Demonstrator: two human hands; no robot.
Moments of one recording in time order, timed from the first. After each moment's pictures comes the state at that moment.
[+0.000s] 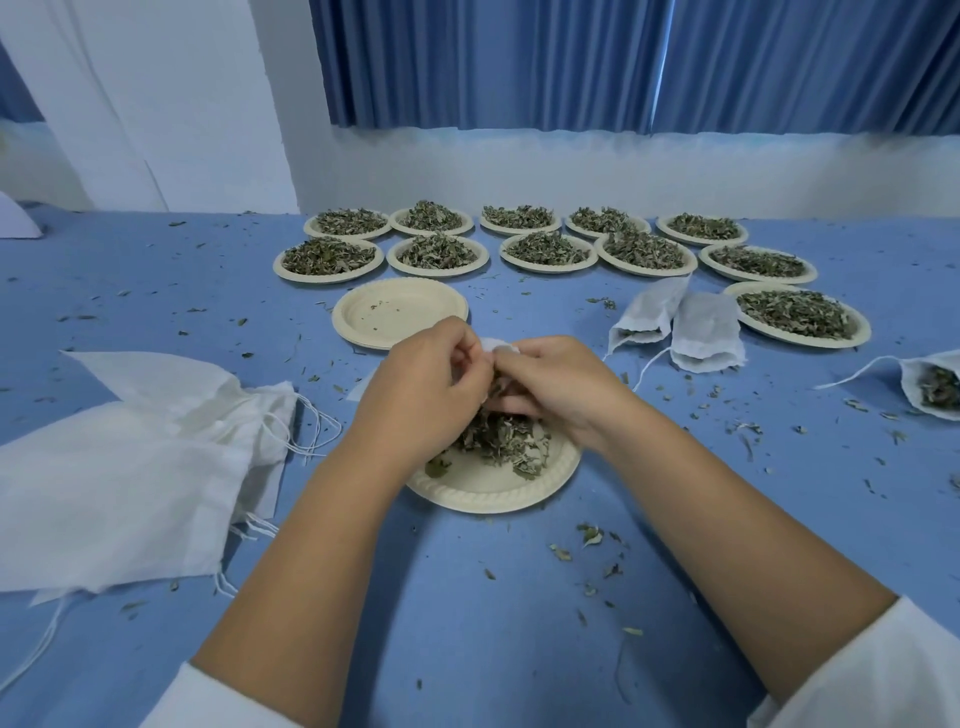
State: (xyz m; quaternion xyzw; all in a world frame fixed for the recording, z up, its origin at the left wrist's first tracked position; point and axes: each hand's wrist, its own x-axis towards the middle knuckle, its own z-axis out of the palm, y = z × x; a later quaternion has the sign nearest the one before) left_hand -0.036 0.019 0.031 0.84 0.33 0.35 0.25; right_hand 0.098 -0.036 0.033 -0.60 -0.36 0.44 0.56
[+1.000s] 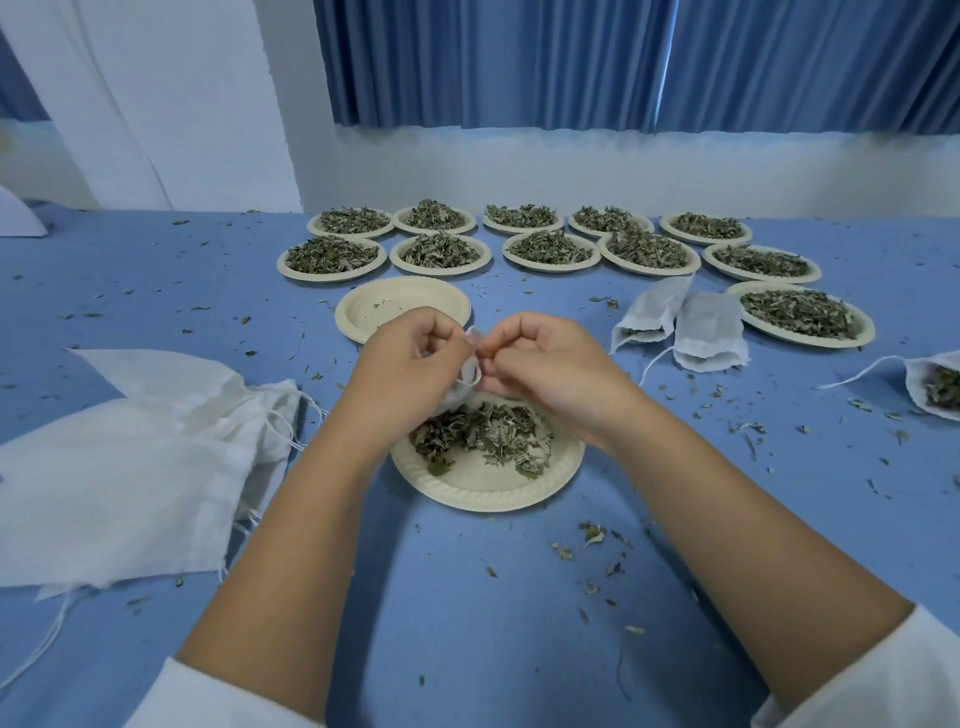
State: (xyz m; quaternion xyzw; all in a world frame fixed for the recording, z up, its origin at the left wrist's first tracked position) left_hand -0.044 0.028 0.039 0.74 0.35 0.37 0.44; right_hand 0.094 -0.038 0.038 -0.55 -0.42 0.42 0.59
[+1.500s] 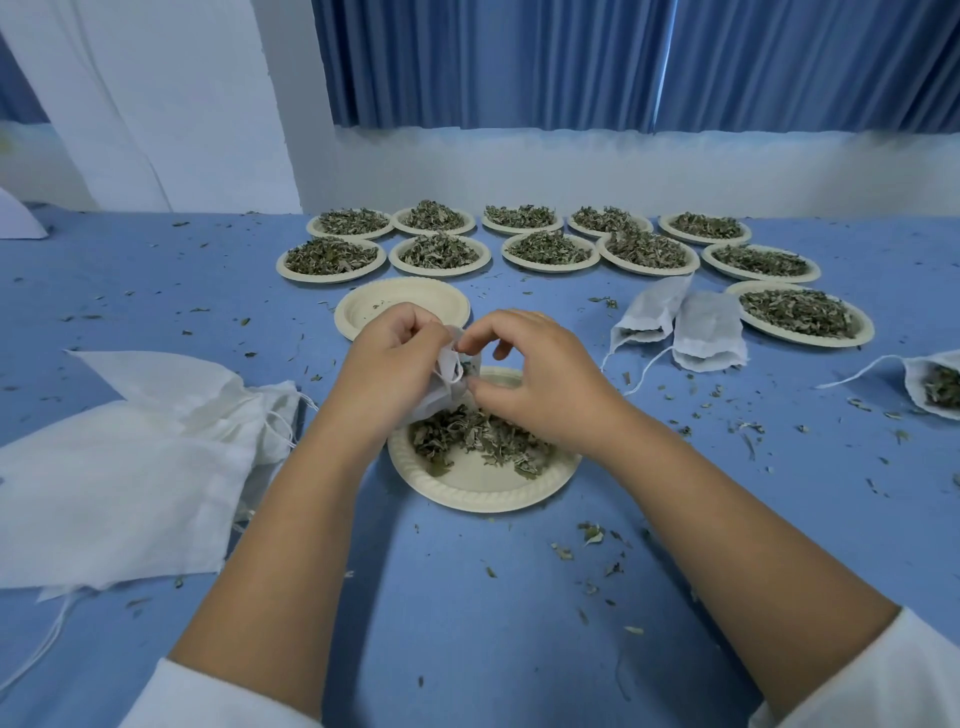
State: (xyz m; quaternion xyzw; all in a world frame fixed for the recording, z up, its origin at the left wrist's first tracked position) left_hand -0.048 0.025 0.050 0.68 0.37 0.38 0.51; right_hand 0.091 -0.047 0.036 -0.62 -0.67 0.07 0.40
